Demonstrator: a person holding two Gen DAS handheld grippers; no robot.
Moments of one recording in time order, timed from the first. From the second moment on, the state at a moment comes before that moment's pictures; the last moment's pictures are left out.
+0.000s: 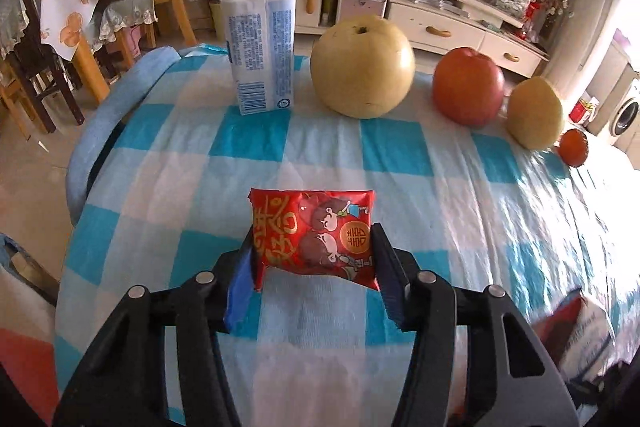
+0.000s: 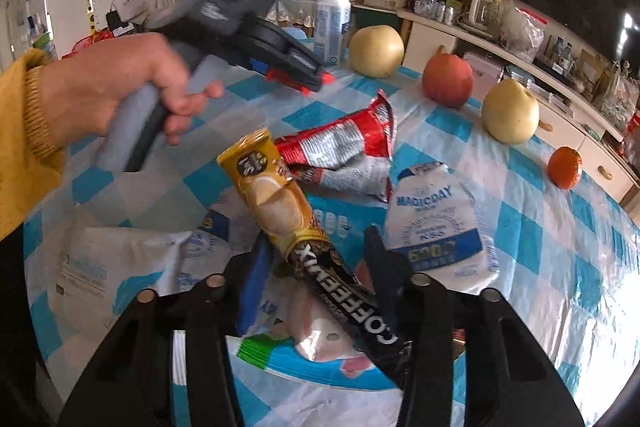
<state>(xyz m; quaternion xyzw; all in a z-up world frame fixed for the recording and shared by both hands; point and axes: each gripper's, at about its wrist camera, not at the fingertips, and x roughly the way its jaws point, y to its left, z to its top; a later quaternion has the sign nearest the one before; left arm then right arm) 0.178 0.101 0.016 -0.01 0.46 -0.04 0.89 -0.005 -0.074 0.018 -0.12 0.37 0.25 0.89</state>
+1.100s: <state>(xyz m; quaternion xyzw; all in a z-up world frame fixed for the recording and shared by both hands) -0.004 0.149 0.064 -0.04 0.38 -0.10 0.92 -0.028 -0.100 0.043 0.03 0.38 0.24 0.89</state>
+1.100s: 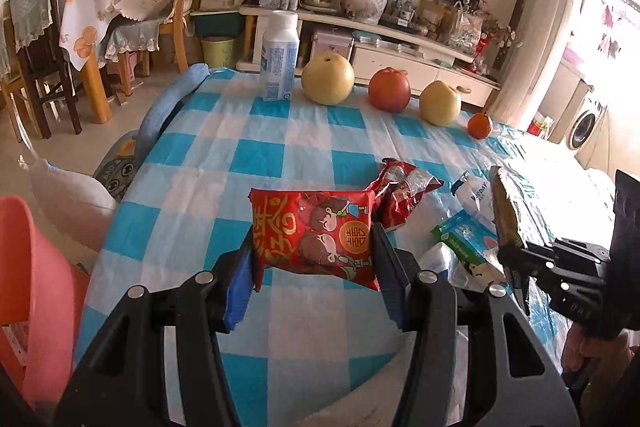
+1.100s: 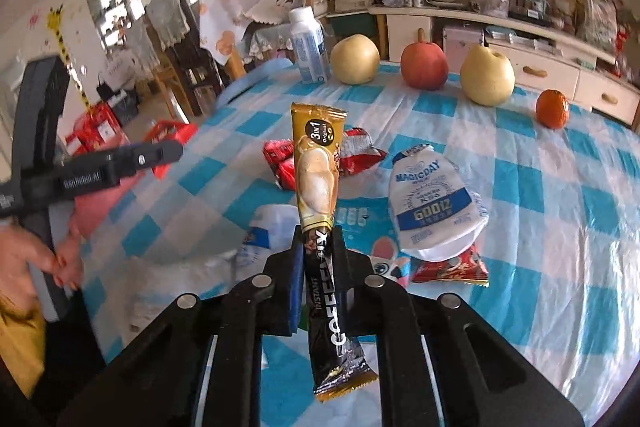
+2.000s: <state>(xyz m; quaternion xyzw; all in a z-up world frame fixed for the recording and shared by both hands) -0.039 0.261 0.105 -0.10 0.31 -0.04 0.94 -0.068 -0.004 0.126 0.15 0.34 0.31 0.87</state>
